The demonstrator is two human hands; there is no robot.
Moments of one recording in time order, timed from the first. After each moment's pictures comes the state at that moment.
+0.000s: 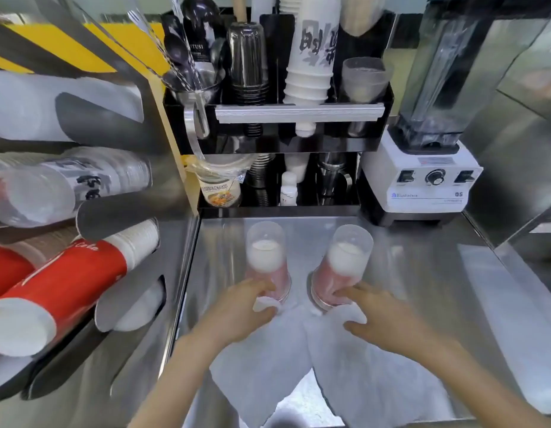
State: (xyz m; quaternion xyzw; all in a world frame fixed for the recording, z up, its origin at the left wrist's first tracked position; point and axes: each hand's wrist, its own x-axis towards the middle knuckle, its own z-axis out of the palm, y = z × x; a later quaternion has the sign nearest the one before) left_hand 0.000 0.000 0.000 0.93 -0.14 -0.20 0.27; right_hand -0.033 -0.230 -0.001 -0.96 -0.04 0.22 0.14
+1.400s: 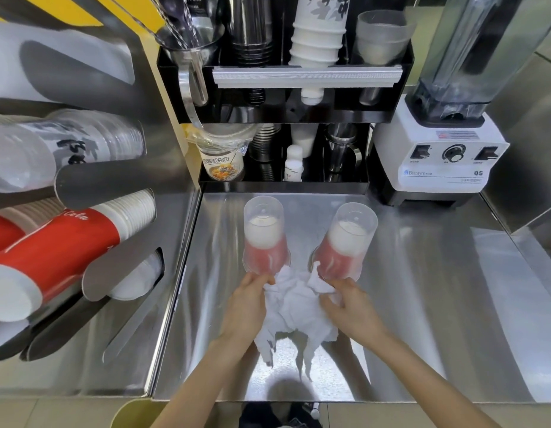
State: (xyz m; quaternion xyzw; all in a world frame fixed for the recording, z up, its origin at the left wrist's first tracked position) left_hand -0.018 -0.025 -0.083 0.93 0.00 -0.07 0.35; right_hand -0.032 -0.207 -0.065 -0.91 0.03 0.13 0.40
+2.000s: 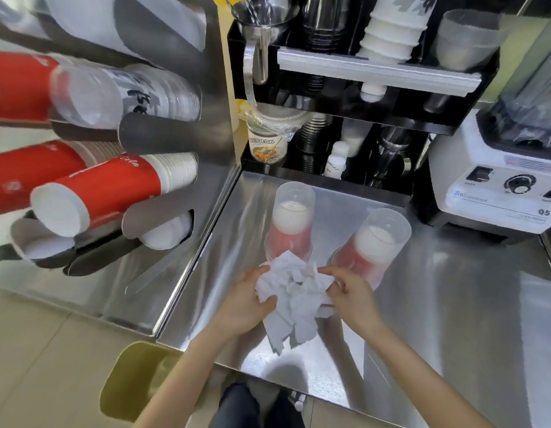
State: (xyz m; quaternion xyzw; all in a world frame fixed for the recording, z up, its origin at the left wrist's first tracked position) left_hand -0.052 -0.018 -0.057 0.85 0.08 -0.13 0.50; right_hand -0.013 -0.198 -0.057 -0.88 -0.04 0.12 0.45
